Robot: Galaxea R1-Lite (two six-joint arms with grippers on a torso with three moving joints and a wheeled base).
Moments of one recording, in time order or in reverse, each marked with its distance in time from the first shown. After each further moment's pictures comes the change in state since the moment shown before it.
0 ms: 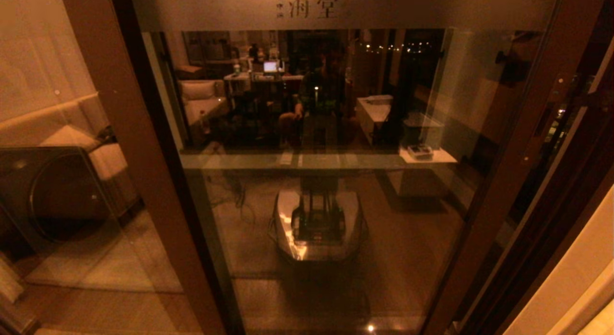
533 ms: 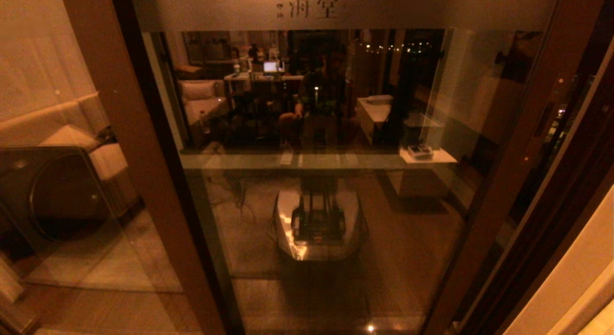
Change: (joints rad) left arm 0.000 0.000 0.000 0.000 0.000 0.000; right arm -0.004 0.033 -0.048 0.000 -0.093 -0.001
